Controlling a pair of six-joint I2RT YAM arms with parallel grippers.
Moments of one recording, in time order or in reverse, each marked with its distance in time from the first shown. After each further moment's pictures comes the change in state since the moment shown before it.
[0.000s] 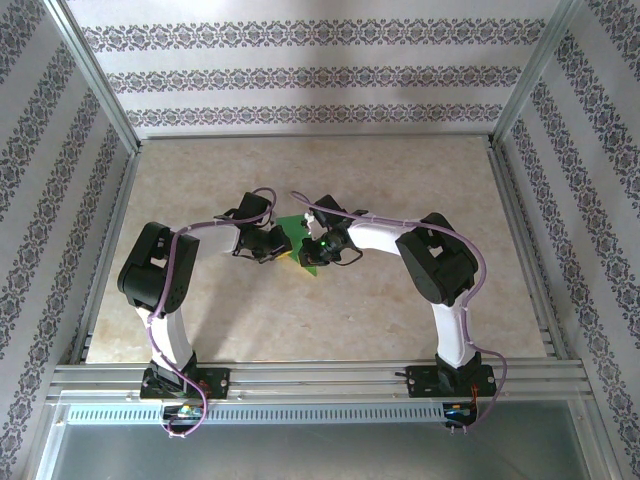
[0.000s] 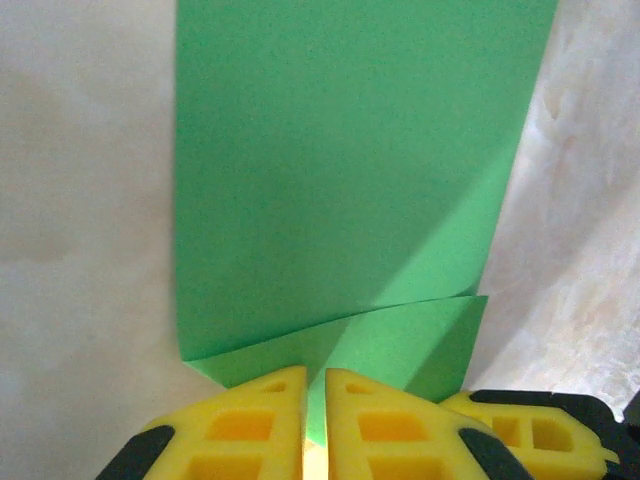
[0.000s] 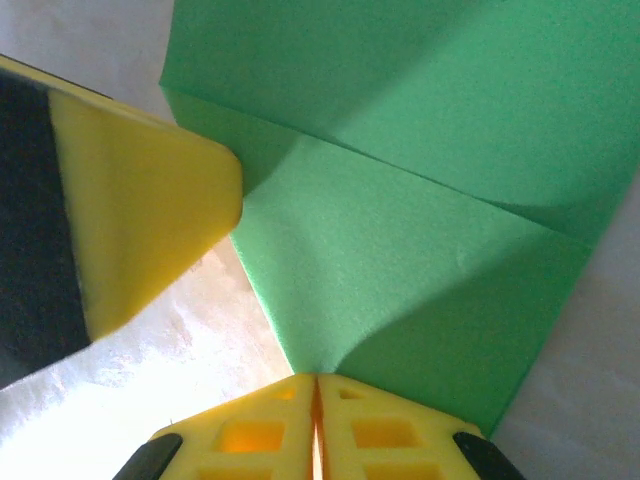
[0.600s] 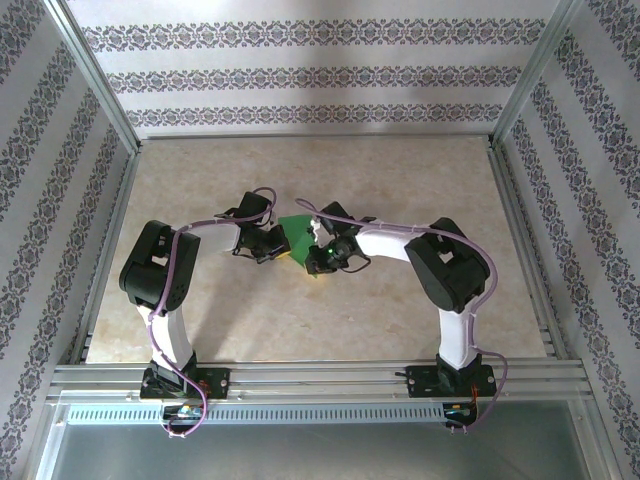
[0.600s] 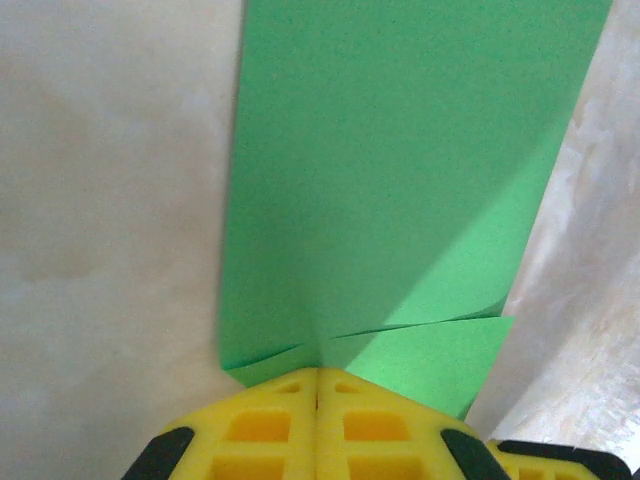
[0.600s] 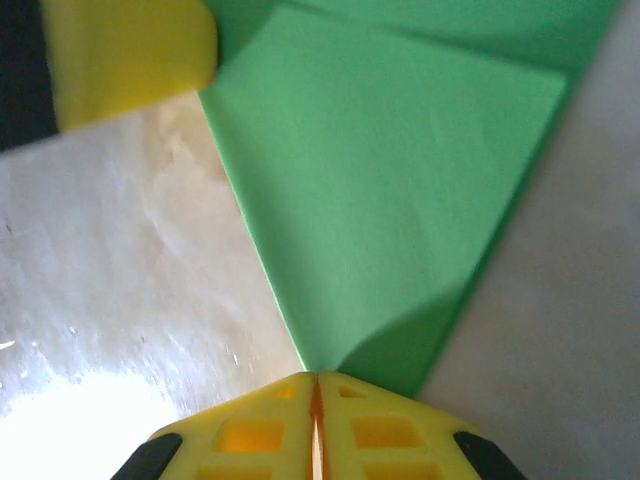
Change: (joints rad) left arm 0.006 0.019 0.014 -0.020 -0.007 0.011; right arm -0.001 -0.099 -0.140 0.018 0.001 -0.033
